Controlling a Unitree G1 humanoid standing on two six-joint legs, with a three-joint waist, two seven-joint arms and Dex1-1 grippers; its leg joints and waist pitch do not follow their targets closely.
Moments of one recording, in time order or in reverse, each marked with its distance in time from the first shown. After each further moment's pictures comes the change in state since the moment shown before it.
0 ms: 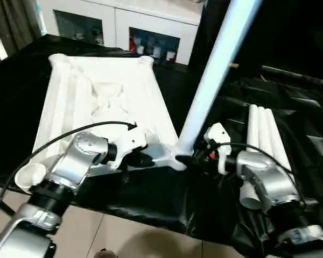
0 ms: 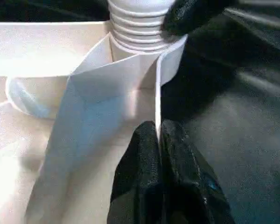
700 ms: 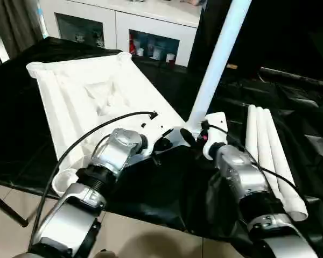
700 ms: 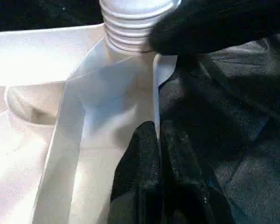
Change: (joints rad) left arm -0.116 -0.151 0.002 0.202 0.045 -0.012 0.205; right arm -0.027 0.068 -0.071 0.031 -0.020 0.025 -0.181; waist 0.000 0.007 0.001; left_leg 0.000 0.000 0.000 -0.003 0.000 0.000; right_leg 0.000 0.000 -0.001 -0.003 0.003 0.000
